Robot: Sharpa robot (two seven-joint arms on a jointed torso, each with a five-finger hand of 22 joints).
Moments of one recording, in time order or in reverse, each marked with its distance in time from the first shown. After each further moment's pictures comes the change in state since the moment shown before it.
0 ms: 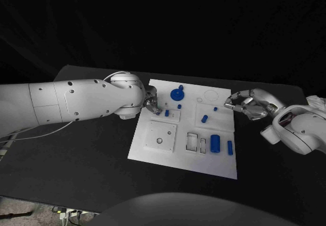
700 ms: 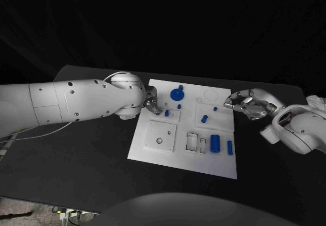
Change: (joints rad) left arm 0.000 0.004 0.000 0.004 -0.008 0.004 -0.011; left_hand 0.005 0.005 -0.037 -0.001 0.004 0.002 -0.006 0.005 -0.004 0.004 -0.004 0.000 0.000 -0.004 -0.004 0.000 0.000 0.000 -0.004 -0.004 0.000 -0.001; right arm 0.001 0.000 0.000 0.001 0.000 -0.002 0.003; right_hand 0.000 0.000 0.000 0.000 -0.004 0.000 0.000 0.000 0.001 0.000 0.000 0.000 0.001 0.000 0.000 0.000 0.000 0.000 0.000 0.000 0.000 0.000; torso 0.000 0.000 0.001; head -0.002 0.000
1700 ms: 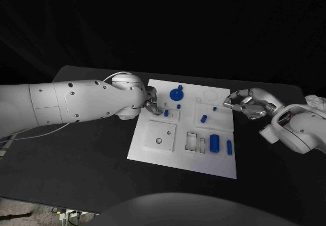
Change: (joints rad) left arm 0.000 0.004 0.000 0.008 -0.025 0.015 -0.027; left_hand -0.015 0.059 -0.195 0.005 0.031 -0.006 -0.005 0.014 0.008 0.000 0.000 0.000 0.000 0.004 -0.003 0.000 0.000 0.000 0.004 -0.004 0.008 0.000; right arm 0.001 0.000 0.000 0.001 0.000 -0.003 0.002; right_hand 0.000 0.000 -0.003 0.003 0.000 0.000 0.000 0.000 0.000 0.000 0.000 0.000 0.000 -0.004 -0.004 0.000 0.000 0.000 0.004 0.004 0.004 -0.001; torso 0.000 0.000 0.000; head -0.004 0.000
